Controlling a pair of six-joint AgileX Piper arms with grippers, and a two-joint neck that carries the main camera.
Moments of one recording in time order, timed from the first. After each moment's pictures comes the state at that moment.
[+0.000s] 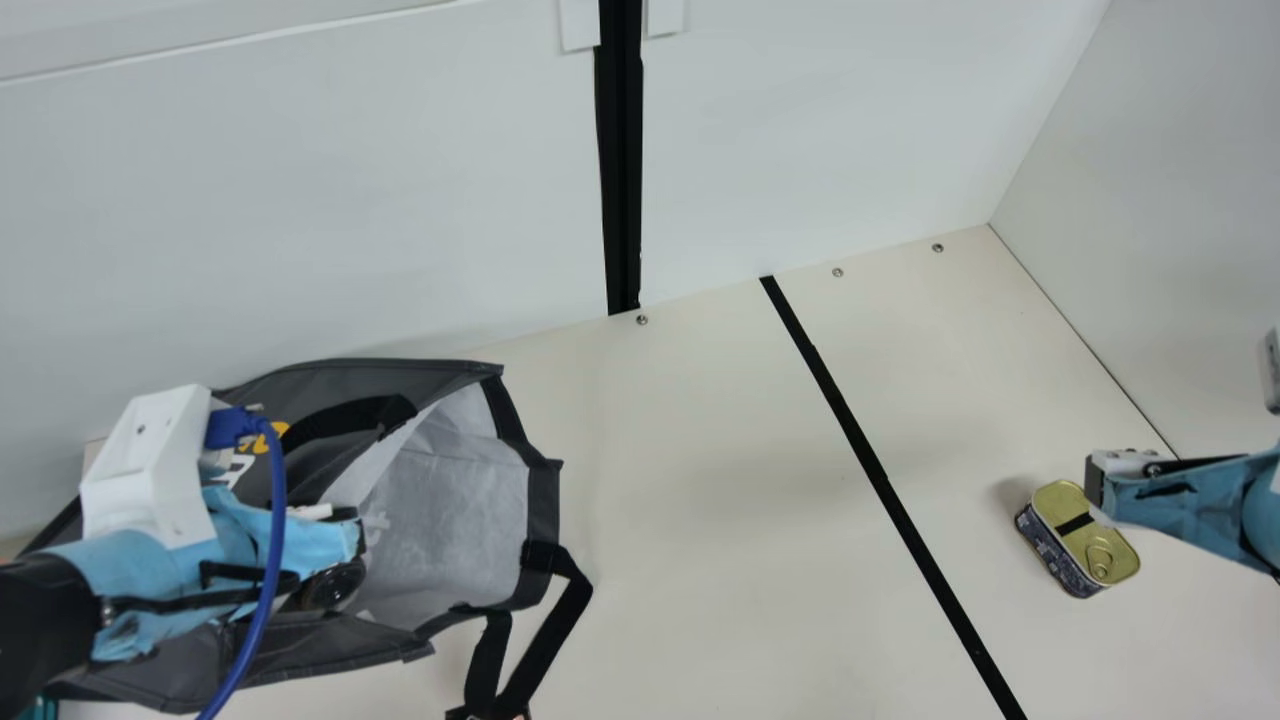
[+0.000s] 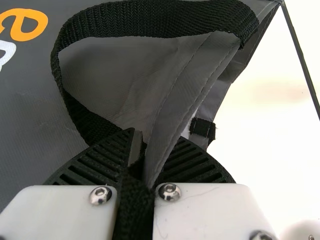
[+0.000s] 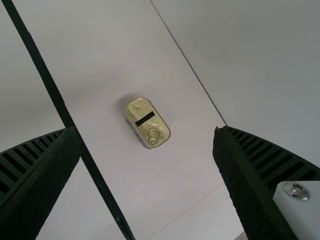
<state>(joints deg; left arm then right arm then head) -23.9 87.1 -79.9 -15.1 53.7 -5.7 -33.7 54.0 -72.8 -8.6 69.9 -7.4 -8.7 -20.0</state>
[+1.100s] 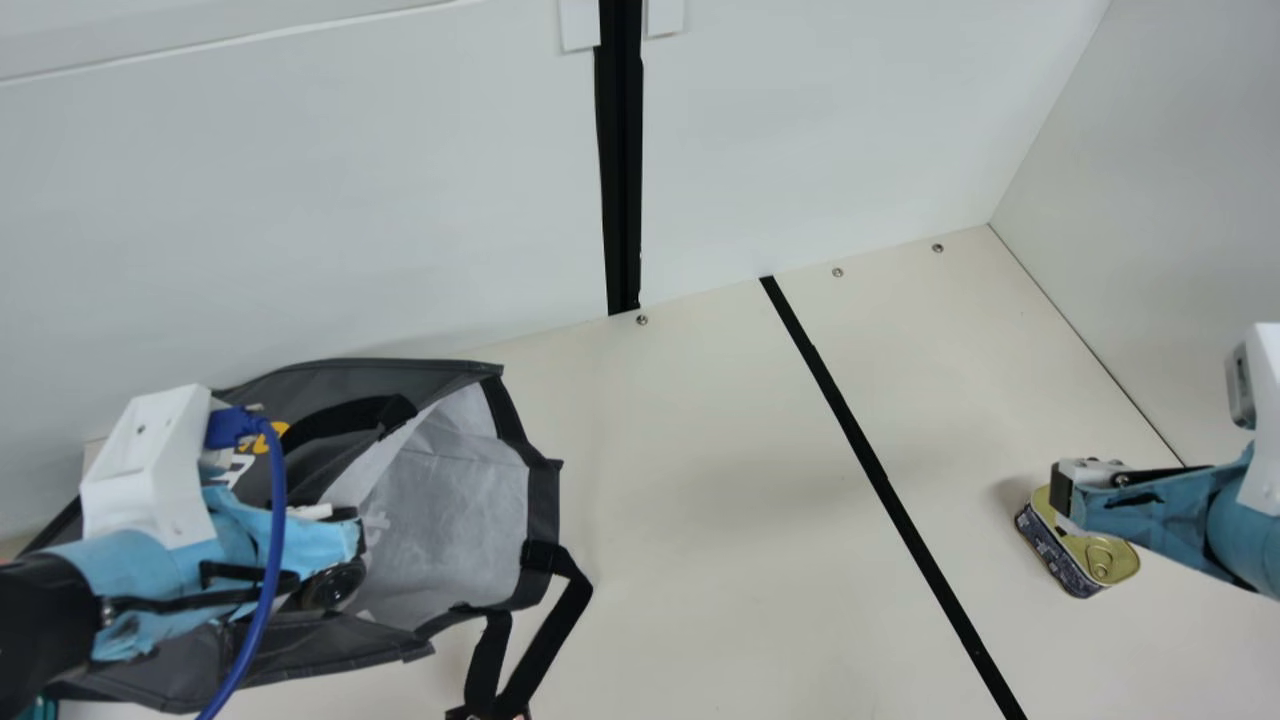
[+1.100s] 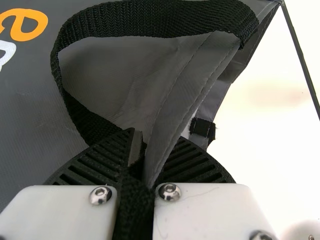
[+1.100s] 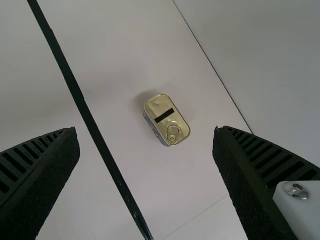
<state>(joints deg) -23.9 87.1 -79.9 -15.1 53.7 -5.7 -30.4 53.8 -71.1 -7.3 69.9 -5.1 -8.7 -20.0</state>
